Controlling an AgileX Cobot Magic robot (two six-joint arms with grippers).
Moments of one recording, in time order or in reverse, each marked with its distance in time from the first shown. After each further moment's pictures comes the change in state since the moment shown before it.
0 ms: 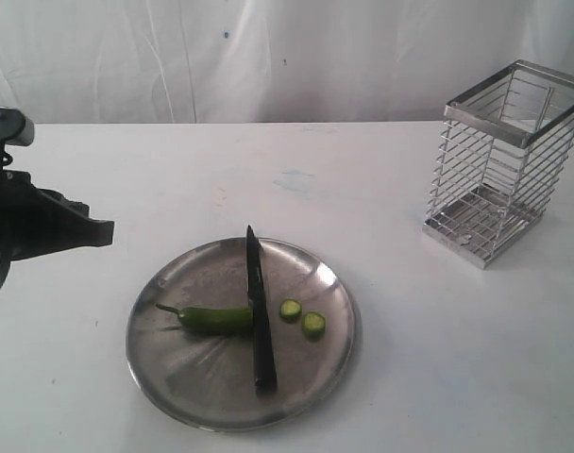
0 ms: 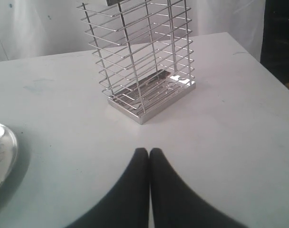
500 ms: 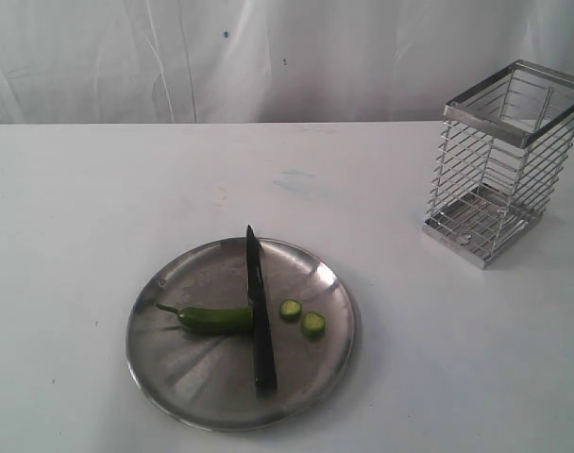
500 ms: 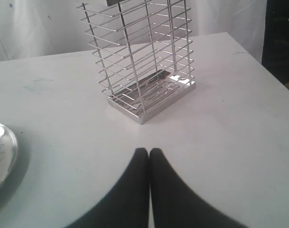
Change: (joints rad) left arm 0.405 -0.674 0.000 0.000 0.004 0.000; right arm 0.000 0.000 0.000 0.000 0.000 -0.002
